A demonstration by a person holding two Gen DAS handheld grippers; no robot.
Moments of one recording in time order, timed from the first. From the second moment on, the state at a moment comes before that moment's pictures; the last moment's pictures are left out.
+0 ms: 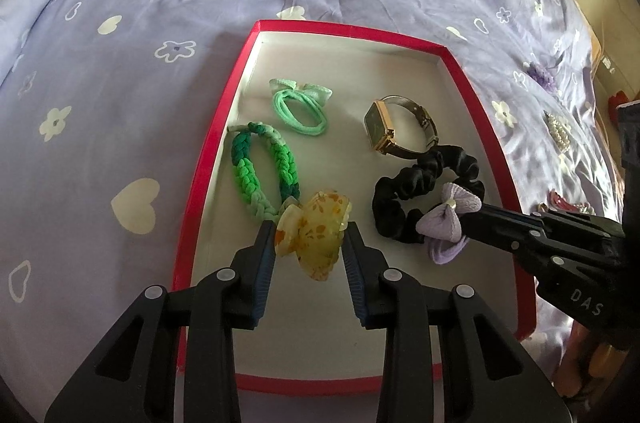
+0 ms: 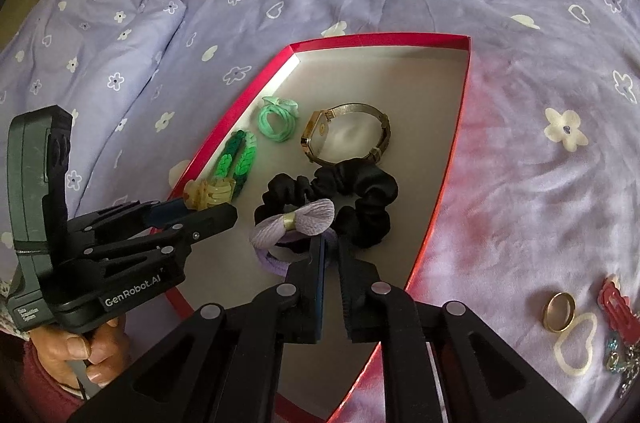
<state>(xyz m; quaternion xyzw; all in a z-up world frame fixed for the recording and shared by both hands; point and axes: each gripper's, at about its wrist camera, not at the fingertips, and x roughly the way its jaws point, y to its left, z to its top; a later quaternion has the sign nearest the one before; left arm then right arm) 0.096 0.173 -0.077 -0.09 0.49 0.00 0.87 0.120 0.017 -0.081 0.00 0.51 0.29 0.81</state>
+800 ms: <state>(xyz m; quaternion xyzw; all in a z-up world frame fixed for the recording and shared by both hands) 0.088 0.170 -0.072 -0.08 0.49 0.00 0.87 0.108 0.002 -0.062 0.02 0.49 0.29 0.82</state>
